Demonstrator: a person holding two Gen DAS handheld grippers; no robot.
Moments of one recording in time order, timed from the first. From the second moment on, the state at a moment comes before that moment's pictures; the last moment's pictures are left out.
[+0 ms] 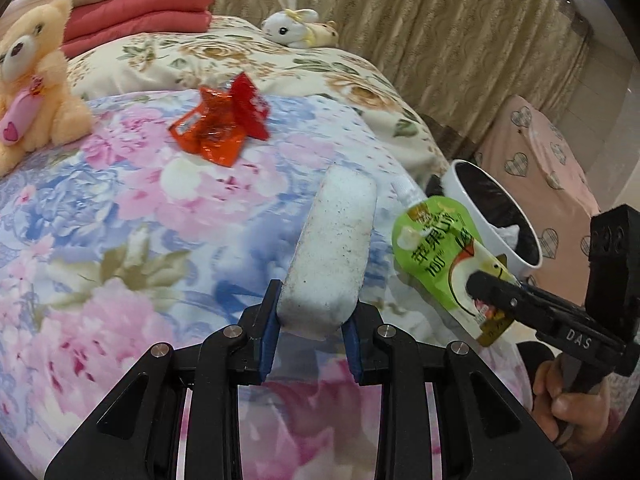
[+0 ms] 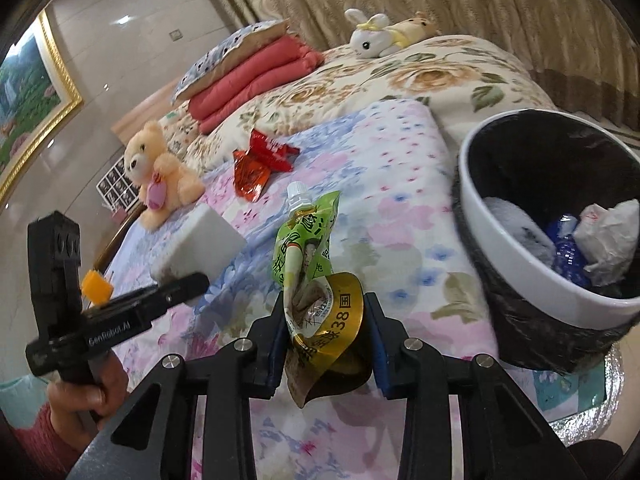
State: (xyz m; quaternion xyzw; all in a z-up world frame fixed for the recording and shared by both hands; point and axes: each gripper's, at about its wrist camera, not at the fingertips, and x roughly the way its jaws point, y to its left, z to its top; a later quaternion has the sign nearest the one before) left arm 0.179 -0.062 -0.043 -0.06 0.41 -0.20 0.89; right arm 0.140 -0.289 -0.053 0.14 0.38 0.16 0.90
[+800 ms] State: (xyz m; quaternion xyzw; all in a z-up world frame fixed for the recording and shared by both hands) left arm 0.162 -0.129 -0.020 -0.02 0.40 -0.24 0.88; right arm 0.108 -0.337 -0.031 0.17 0.34 0.11 0.92
